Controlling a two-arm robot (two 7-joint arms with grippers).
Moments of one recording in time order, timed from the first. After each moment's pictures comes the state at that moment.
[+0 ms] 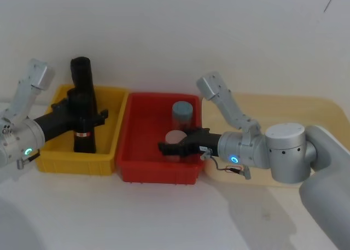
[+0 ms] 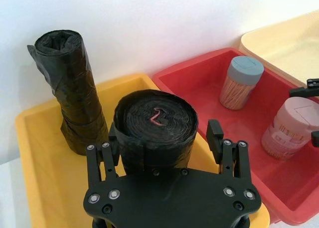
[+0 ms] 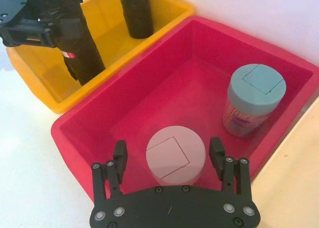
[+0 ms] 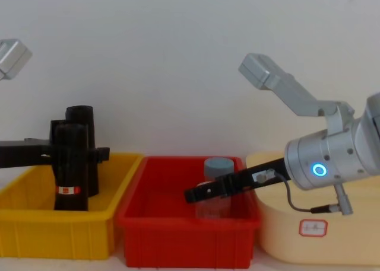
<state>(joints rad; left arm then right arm) -0.51 0.45 0.38 -1.19 -0.48 0.16 -0.48 0.64 0.24 -0.63 -1.17 0.42 0.53 0.42</state>
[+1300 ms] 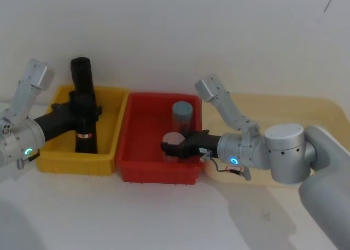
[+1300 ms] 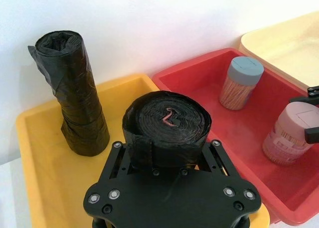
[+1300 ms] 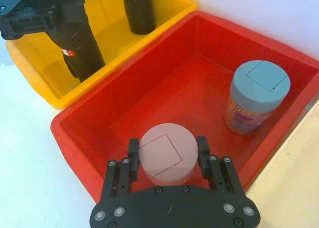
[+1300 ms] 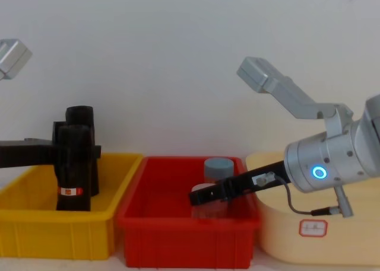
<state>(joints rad) -0.52 0.45 0.38 -1.19 -0.48 0.16 -0.48 0.64 0.24 -0.63 -1.16 0.41 0.54 0.43</state>
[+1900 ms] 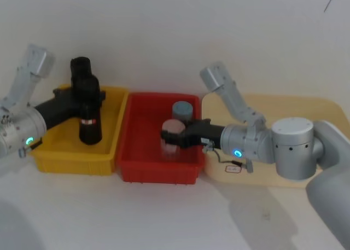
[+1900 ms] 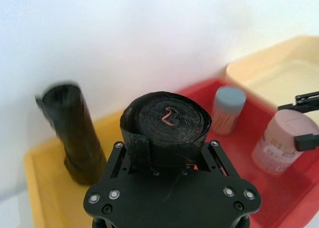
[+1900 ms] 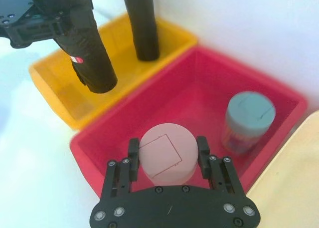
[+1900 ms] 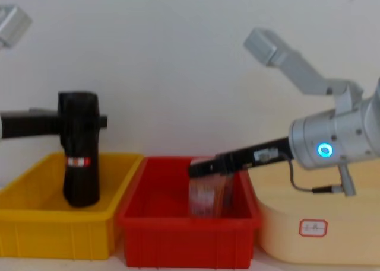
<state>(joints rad) -0.50 0.45 0.36 -1.28 -0.48 0.15 -0.47 0.62 0.26 -0.60 -1.24 0.42 0.53 0.42</state>
